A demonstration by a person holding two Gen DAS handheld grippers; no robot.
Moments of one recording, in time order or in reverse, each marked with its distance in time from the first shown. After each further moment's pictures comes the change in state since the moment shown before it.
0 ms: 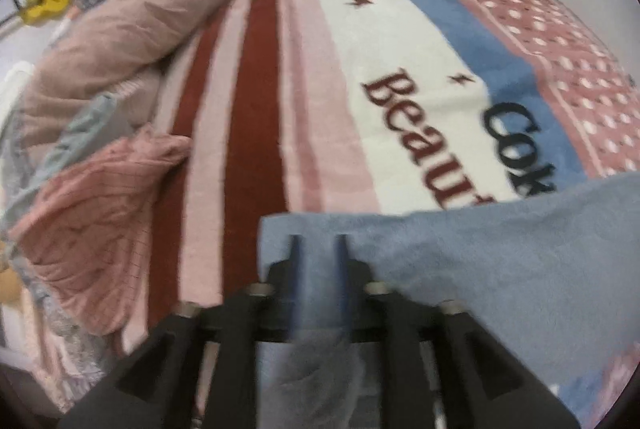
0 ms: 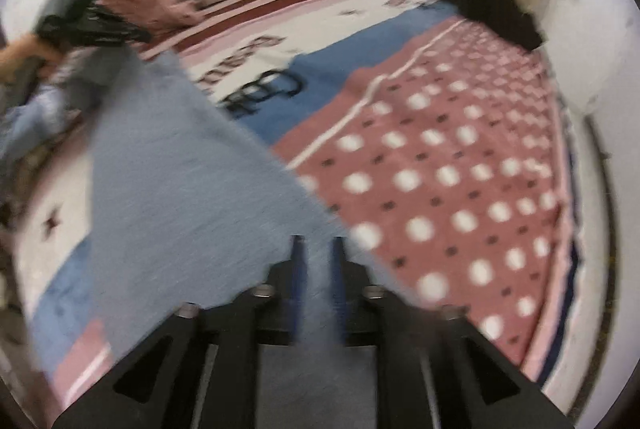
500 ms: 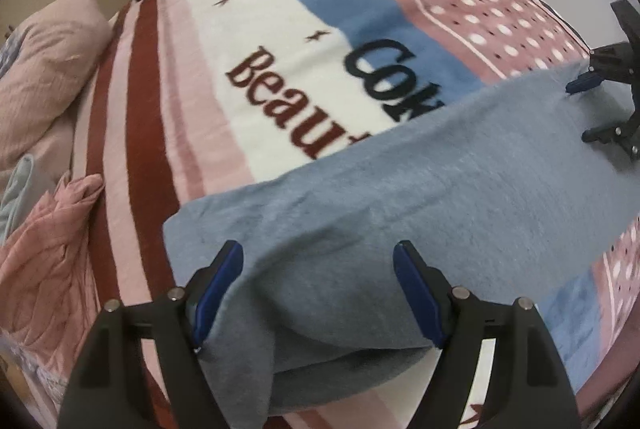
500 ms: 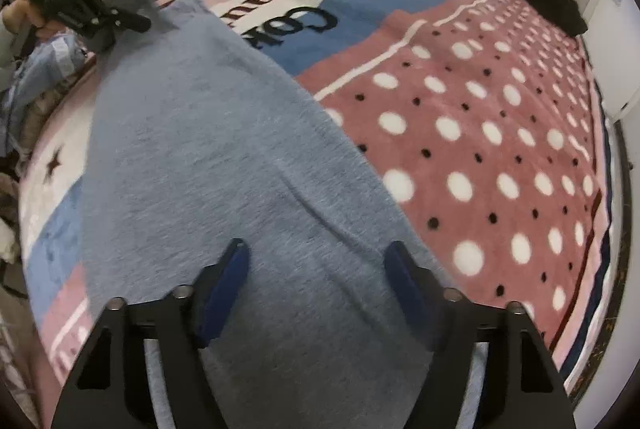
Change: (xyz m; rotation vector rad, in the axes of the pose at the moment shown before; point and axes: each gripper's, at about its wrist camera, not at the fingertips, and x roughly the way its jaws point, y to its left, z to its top) left arm -0.009 -0.056 -0.026 0.294 0.020 -0.181; right arm 0.030 0.005 -0.014 -0.079 0.152 0.074
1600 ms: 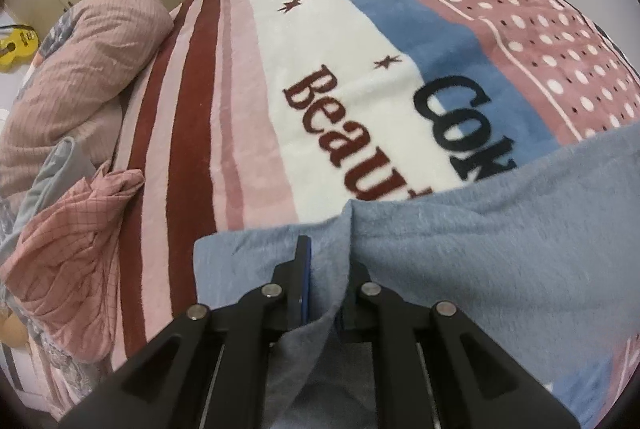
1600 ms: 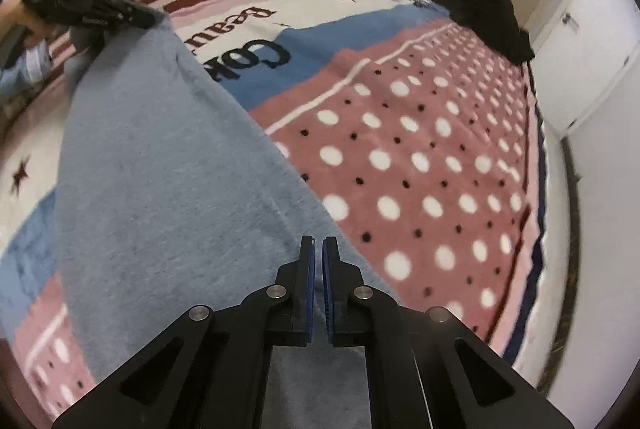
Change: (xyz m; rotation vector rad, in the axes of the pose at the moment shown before) left arm 0.022 0.011 0.031 -0.173 -0.039 0.200; right arm -0.029 -0.002 0.003 0.013 -0.090 -0.239
